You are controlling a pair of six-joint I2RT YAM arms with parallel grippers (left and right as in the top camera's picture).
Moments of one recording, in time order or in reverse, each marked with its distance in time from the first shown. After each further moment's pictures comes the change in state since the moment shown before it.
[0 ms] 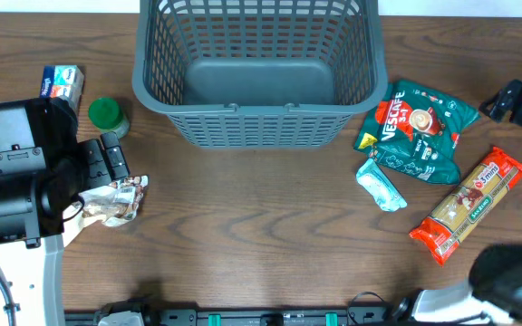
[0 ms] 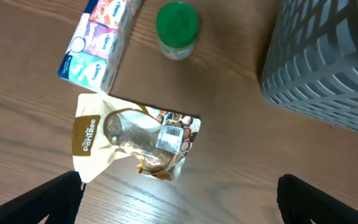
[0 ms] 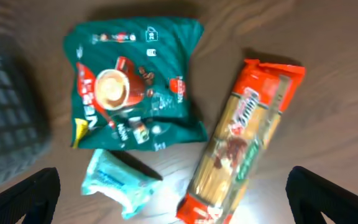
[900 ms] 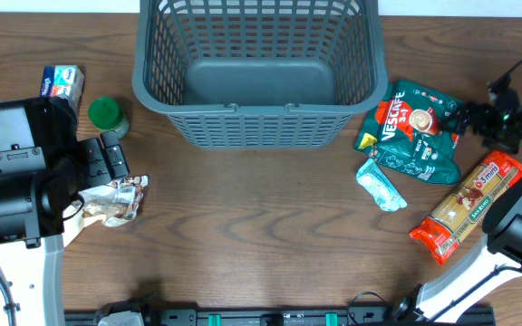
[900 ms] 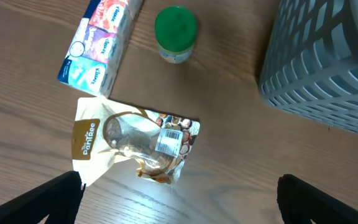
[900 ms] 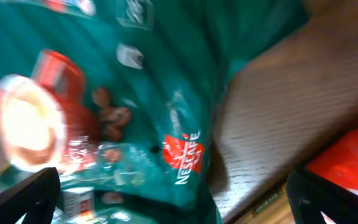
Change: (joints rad) left arm 0.001 0.000 0.000 0.013 0.000 0.008; right arm -0.019 0.317 -0.222 0.296 -0.169 -0.213
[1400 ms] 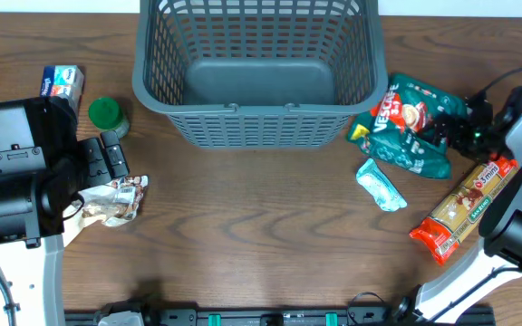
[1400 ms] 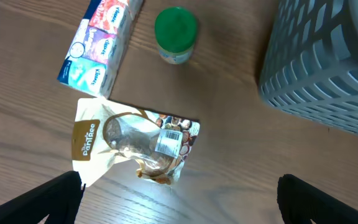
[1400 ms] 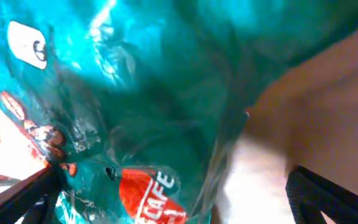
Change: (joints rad) left arm 0.000 0.000 0.000 0.002 0.000 0.000; right arm 0.044 -0.028 -0.315 0.426 -0.073 0.063
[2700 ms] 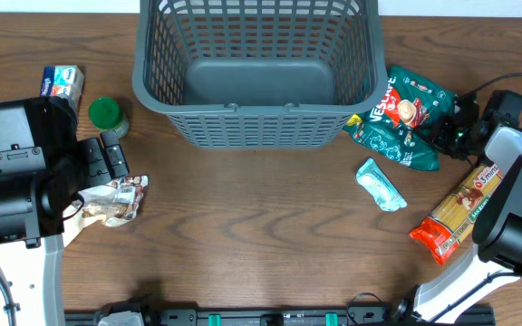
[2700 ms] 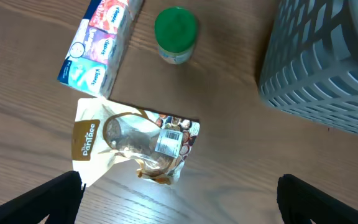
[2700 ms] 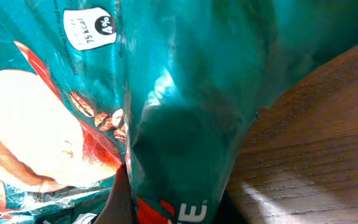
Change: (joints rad) left arm 0.000 0.000 0.000 0.000 0.000 0.000; right arm 0.056 -0.049 -0.147 0.229 -0.067 0.234
